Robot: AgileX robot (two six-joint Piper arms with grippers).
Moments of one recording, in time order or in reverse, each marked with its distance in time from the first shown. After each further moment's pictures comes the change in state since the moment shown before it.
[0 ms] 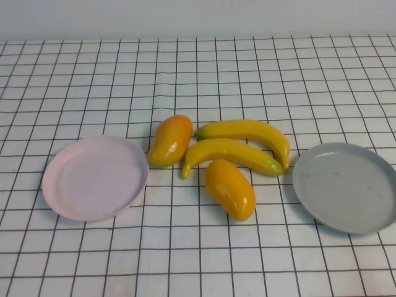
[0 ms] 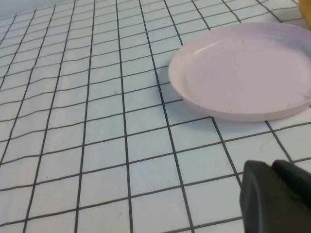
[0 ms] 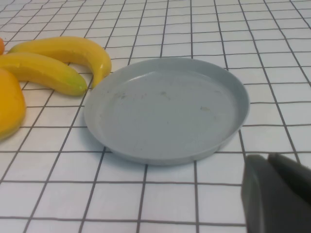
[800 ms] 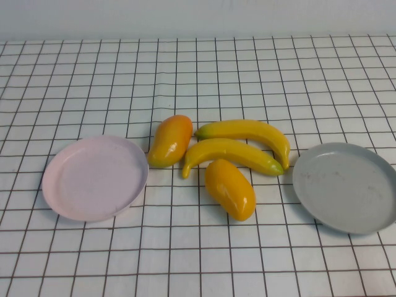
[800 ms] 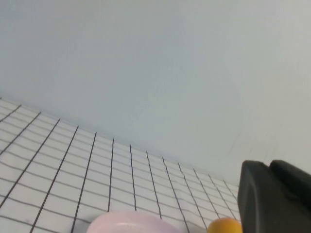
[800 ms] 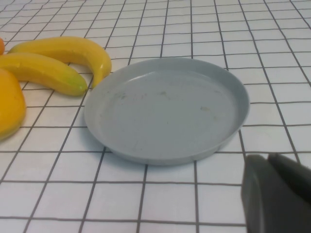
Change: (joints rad) right arm 0.000 0.000 0.000 0.000 0.000 0.000; left arm 0.000 0.000 0.000 -0.399 -0.474 -0.207
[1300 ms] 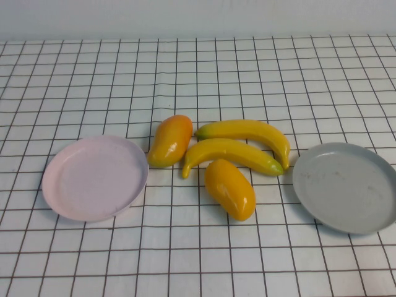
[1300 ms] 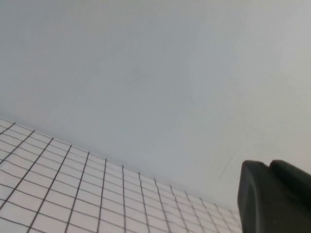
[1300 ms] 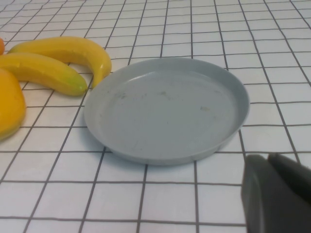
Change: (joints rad) right arm 0.000 0.000 0.000 0.000 0.000 0.000; left arm 0.000 0.000 0.000 -0.009 -0.073 -0.018
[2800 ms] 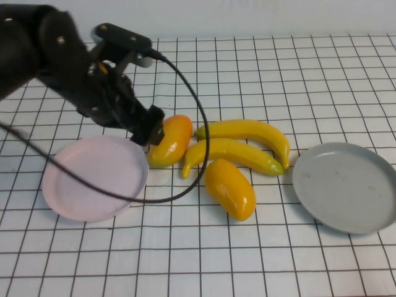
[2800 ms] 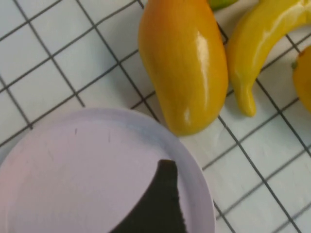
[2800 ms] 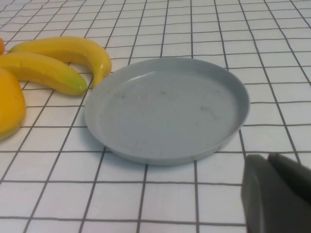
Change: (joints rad) right arm 0.000 0.000 0.001 0.000 0.000 0.000; left arm -0.275 1.661 -1.449 0.146 1.085 0.459
